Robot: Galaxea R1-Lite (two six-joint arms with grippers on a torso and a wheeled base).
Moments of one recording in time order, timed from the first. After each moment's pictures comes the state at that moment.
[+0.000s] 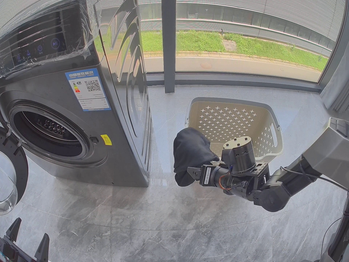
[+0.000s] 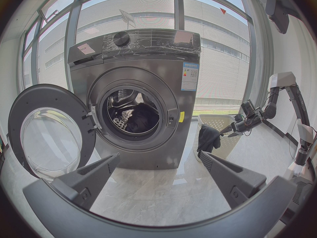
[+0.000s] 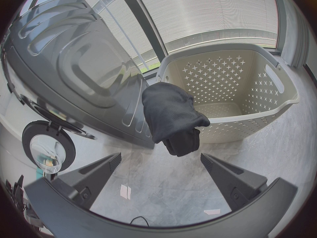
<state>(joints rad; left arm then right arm) -0.01 0.02 -0.02 0.00 -0.04 0.00 0.68 2.07 -0.90 -0.68 -0.21 0.52</state>
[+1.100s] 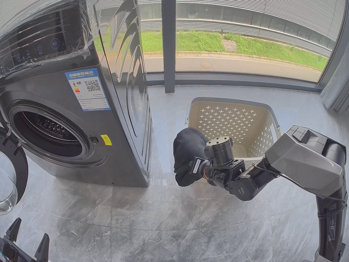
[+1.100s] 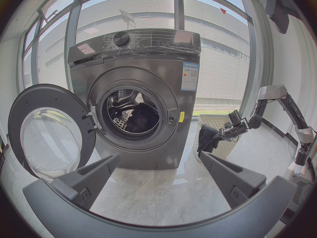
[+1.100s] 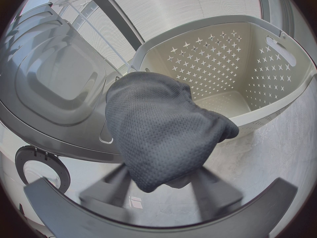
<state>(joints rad) -0.01 0.02 -0.02 0.00 -0.04 0.00 0.62 2.35 -1.20 -0.66 -0.21 0.66</state>
